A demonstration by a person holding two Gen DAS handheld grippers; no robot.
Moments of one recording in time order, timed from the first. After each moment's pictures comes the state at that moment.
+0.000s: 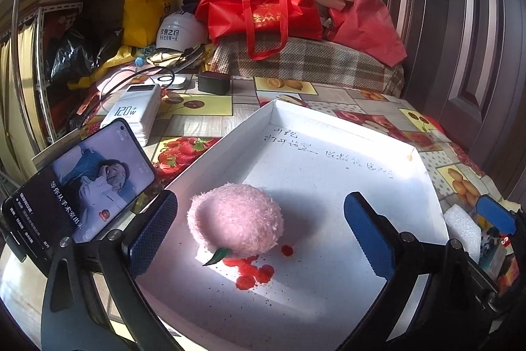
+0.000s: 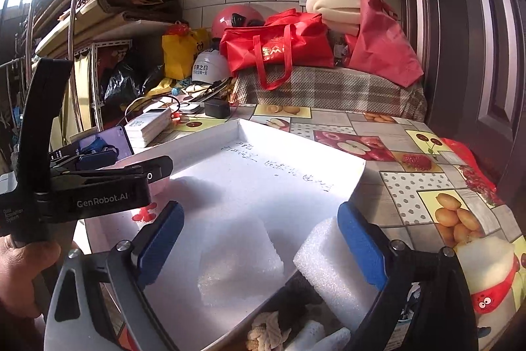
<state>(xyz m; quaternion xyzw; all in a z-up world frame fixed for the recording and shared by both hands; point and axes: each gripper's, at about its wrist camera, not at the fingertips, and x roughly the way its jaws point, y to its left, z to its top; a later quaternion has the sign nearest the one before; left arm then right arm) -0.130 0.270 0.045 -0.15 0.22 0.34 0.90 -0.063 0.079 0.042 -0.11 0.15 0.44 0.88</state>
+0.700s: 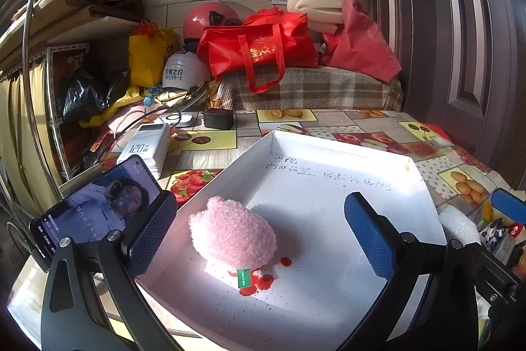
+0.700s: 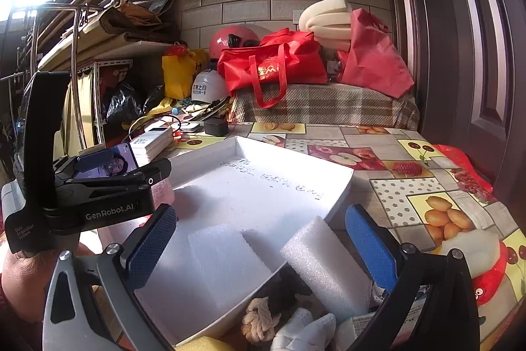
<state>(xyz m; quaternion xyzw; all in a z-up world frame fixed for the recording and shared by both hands) -0.141 0.244 0.056 -0.08 0.16 0.37 0.91 -0.070 0.055 0.046 -0.08 0.12 0.44 0.88</state>
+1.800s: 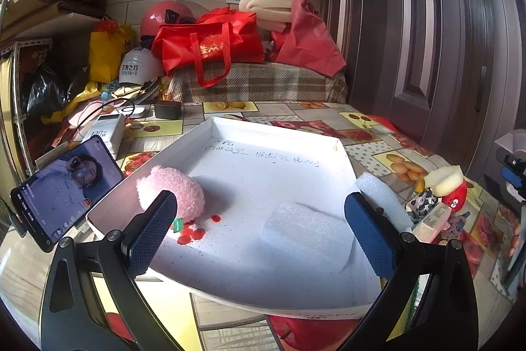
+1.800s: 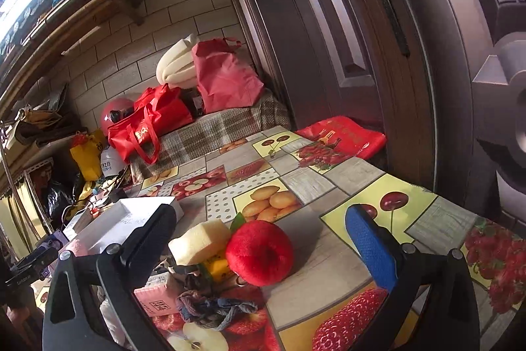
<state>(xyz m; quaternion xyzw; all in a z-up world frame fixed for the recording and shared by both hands) -0.160 0.187 0.056 -0.10 0.17 0.25 0.95 0.010 -0.175 0.054 0.11 0.12 0.28 0.95</state>
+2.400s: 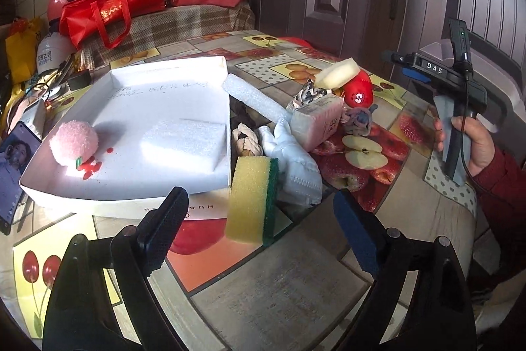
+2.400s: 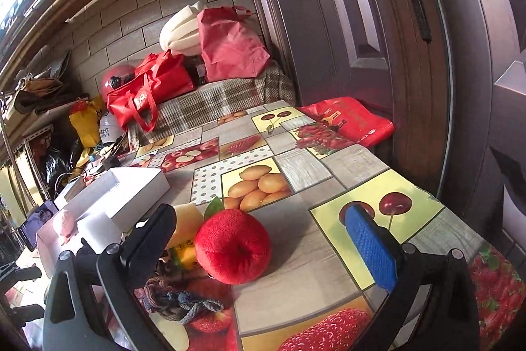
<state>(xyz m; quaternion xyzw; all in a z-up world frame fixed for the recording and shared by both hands) -0.145 0.094 0.035 -0.06 0.33 0.08 0.94 0.046 -0.165 0.046 0.06 0.19 0.31 0.93</state>
